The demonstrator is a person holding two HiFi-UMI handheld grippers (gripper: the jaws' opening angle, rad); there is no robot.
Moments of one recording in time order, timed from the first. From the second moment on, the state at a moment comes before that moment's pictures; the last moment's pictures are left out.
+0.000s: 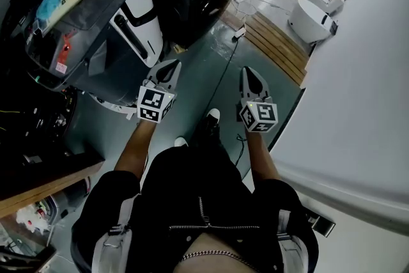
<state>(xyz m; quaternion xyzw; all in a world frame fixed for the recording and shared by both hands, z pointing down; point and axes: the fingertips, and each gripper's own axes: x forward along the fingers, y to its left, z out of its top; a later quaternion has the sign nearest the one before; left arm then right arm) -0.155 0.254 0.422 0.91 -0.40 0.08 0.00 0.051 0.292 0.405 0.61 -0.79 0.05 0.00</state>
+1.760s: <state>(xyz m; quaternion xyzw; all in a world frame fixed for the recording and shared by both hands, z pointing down) -0.049 -0.047 0.442 0.88 -0.46 0.10 0.04 0.127 -0.054 0.432 0.51 -0.85 0.10 0.00</state>
